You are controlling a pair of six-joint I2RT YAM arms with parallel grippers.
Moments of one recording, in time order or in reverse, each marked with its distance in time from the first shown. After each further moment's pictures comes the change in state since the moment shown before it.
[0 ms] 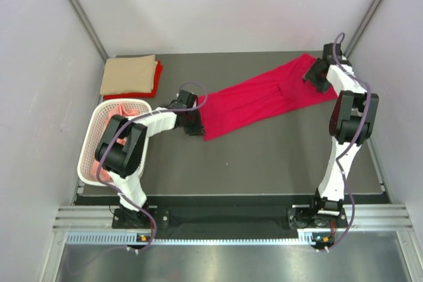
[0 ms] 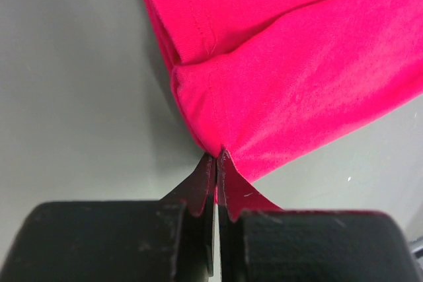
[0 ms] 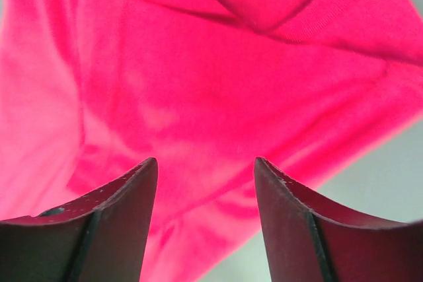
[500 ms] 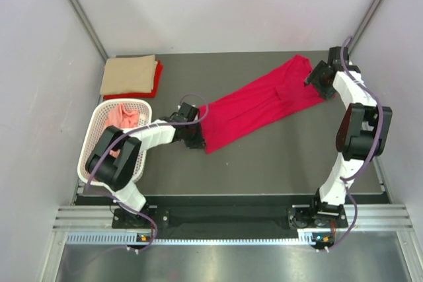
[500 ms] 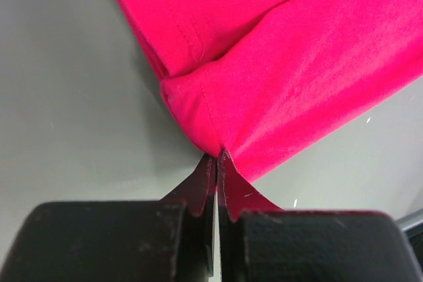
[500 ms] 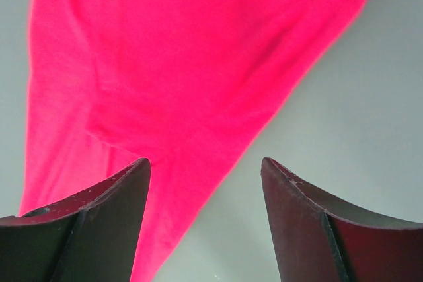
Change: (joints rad) left arm -0.084 -0.142 -0.179 0.019 -0.008 -0.064; right arm 0.000 -0.308 -0.250 -0.020 -0.039 0.021
